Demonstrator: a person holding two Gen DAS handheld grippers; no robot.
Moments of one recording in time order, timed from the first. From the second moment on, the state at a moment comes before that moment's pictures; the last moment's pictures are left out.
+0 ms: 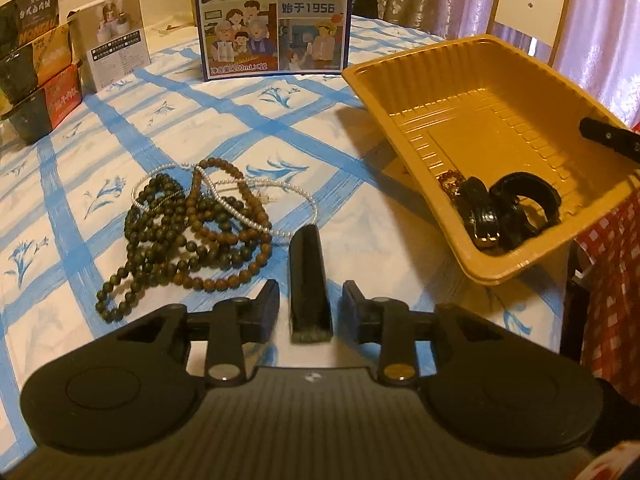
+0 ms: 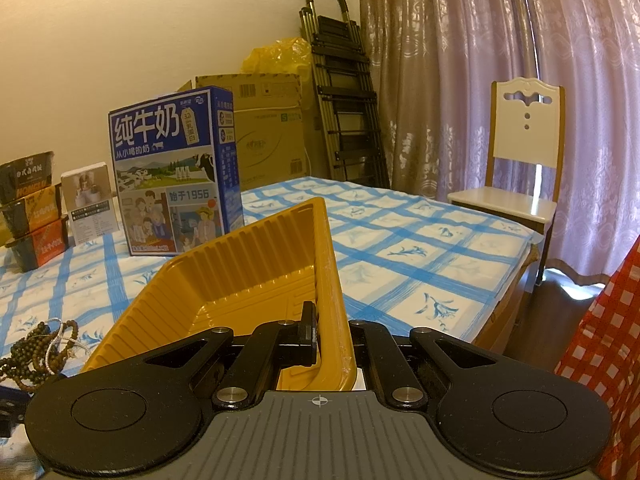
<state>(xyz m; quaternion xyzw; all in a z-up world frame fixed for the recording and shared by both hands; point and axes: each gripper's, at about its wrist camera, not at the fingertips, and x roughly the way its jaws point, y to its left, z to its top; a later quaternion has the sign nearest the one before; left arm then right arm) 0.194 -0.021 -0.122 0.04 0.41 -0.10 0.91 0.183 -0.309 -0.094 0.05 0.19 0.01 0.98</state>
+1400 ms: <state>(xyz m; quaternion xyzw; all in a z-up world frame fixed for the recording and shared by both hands) 0.235 -0.112 -0.072 -0.06 0.37 -0.19 0.91 0.183 -0.305 -0.089 0.05 0.19 0.01 0.98</state>
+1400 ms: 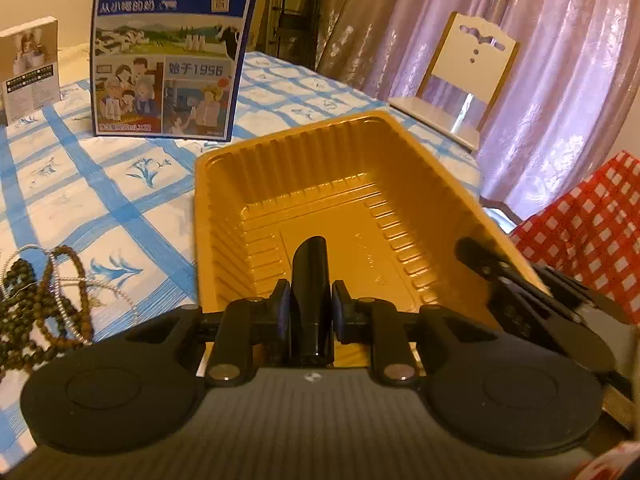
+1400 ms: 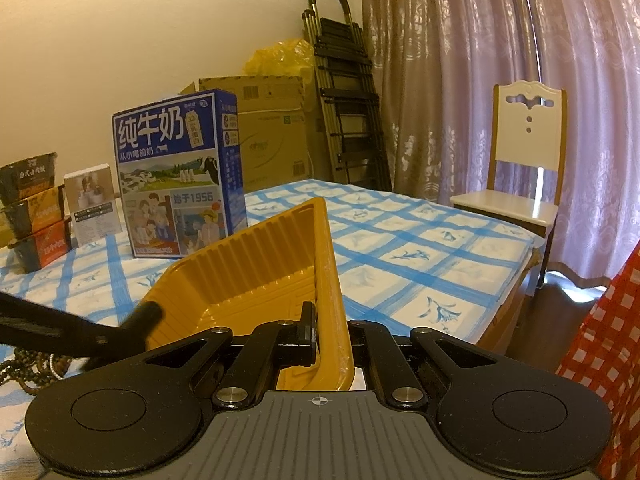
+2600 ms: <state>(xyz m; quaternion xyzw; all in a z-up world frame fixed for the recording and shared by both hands) 0.203 -0.011 -0.056 -0.09 0.34 -0.07 0.93 0.184 -0.307 -0.090 0.05 0.19 0.01 0.98</state>
